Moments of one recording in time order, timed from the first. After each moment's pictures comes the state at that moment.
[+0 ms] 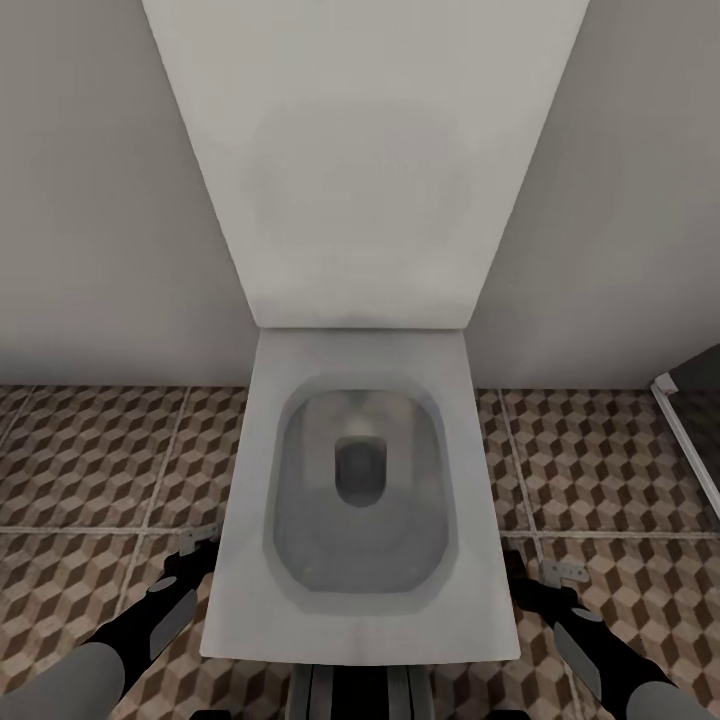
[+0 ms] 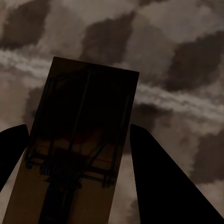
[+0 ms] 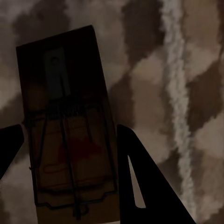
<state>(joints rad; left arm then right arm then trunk) -0.65 0.20 -0.47 -0.41 0.69 -0.10 0.19 -0.56 -0.23 0.26 -0.41 -0.45 0.00 -0.05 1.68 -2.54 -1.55</state>
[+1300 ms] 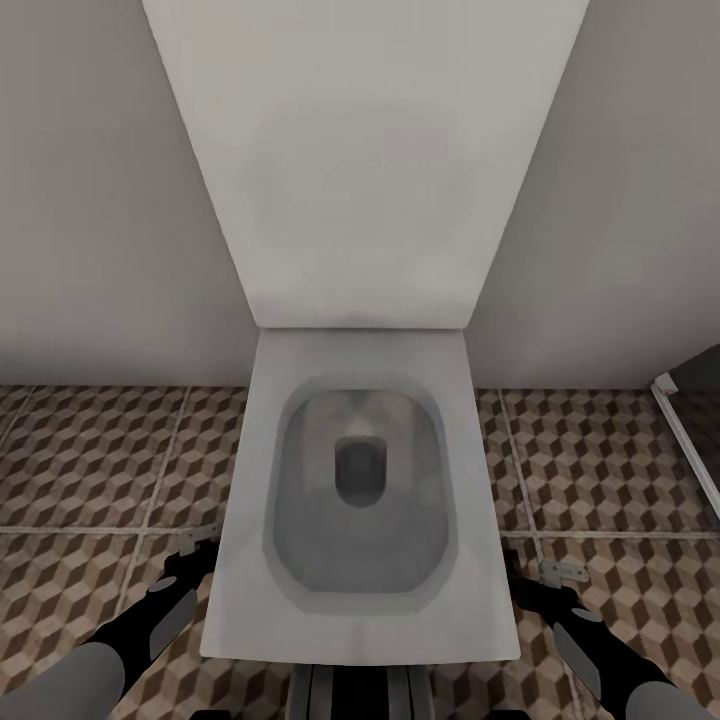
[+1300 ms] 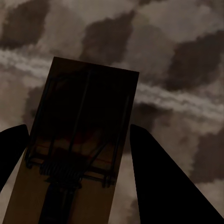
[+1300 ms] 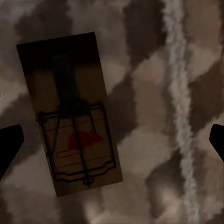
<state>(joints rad) -0.65 0.20 -0.47 -0.41 0.69 -0.10 0.19 -0.56 -0.23 0.26 -0.41 -0.46 0.00 -0.04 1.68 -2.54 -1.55</state>
